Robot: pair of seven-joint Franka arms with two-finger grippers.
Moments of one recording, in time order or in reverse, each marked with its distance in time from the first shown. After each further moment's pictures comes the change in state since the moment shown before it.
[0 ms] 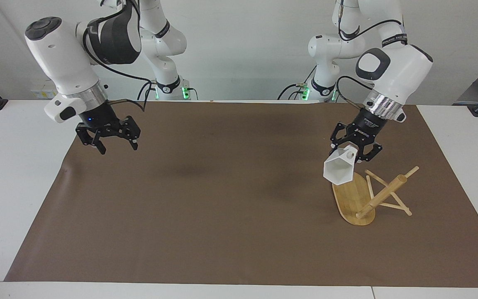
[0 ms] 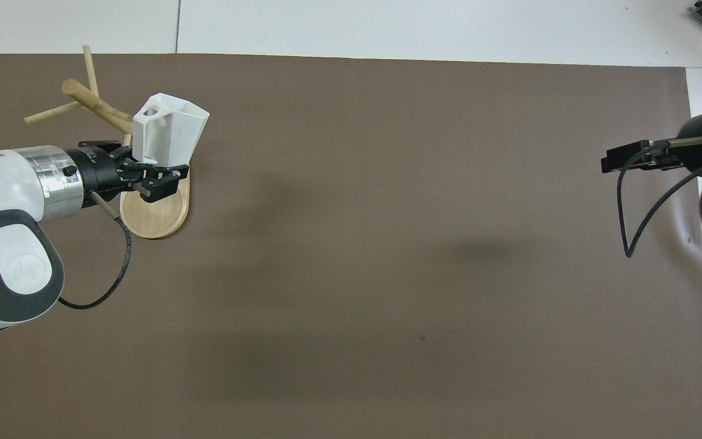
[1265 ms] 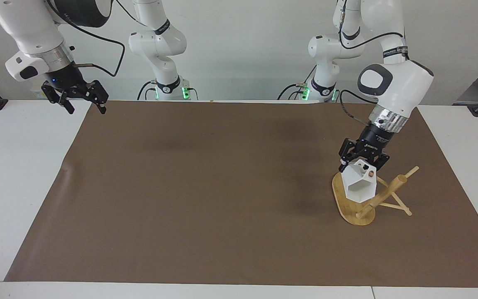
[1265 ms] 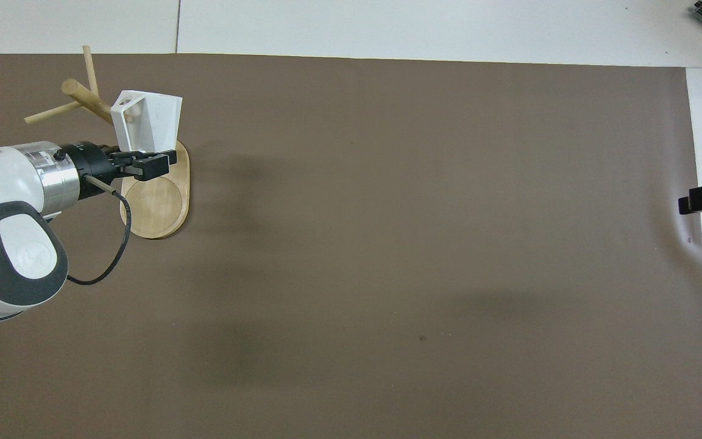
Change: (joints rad) left arm 0.026 0.060 0.002 -0.011 0.000 0.110 -0.289; right arm 0.004 -0.150 -0.059 -0.025 -0.062 -0.192 0.050
